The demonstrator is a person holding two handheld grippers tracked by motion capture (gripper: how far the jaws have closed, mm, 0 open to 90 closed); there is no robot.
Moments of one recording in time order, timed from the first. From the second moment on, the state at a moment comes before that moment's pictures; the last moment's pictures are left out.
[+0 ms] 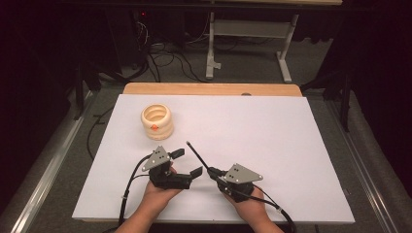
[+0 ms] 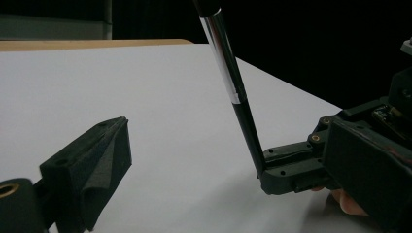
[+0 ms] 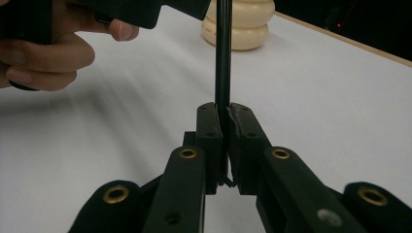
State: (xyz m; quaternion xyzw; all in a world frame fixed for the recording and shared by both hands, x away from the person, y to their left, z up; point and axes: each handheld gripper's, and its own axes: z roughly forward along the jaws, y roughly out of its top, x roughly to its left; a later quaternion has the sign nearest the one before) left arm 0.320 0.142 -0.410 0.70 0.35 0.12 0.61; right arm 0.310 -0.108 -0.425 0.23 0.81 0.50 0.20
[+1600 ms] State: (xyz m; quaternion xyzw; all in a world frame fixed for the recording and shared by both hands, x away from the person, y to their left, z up) left arm 0.321 0.153 -0.410 0.67 0.36 0.08 0.65; right arm 0.305 -0.103 -0.428 0.21 0.82 0.50 0.20
